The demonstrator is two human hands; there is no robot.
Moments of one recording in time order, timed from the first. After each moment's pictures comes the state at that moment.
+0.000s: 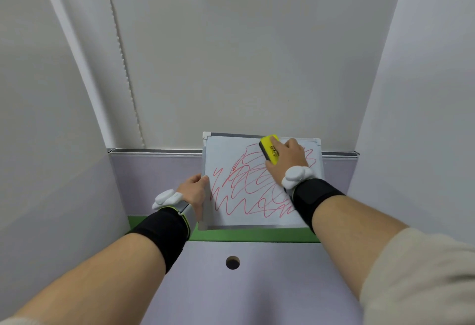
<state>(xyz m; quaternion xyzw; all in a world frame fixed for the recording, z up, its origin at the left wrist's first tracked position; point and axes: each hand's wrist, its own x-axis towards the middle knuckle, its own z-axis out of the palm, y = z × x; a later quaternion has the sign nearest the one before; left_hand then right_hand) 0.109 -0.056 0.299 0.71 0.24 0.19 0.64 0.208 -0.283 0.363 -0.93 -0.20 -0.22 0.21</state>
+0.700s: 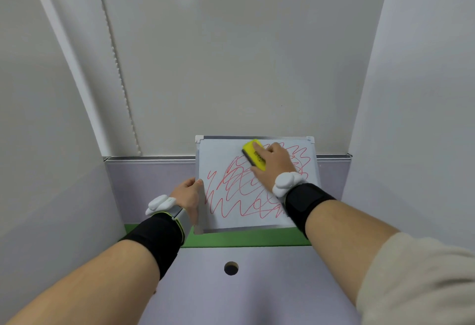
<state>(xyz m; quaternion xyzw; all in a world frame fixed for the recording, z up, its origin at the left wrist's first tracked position) 0.103 -0.061 0.307 0.66 0.26 0.23 0.66 0.201 -0.273 0.359 -0.91 -0.27 -0.23 0.22</state>
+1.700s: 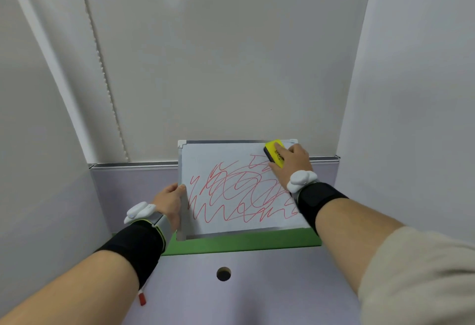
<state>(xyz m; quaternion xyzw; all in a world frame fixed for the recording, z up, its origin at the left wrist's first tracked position) 0.110 -0.040 0.298 0.64 0.24 0.25 0.69 0.222 -0.329 0.367 -0.93 -0.16 -0.25 0.21</state>
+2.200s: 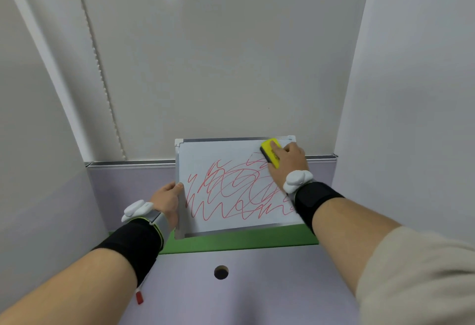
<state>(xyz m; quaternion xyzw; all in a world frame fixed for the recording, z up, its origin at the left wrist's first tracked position) 0.104 -0.047 0.305 0.62 0.25 0.25 0.70 0.215 -0.325 0.368 -0.94 -0.16 -0.25 0.18</state>
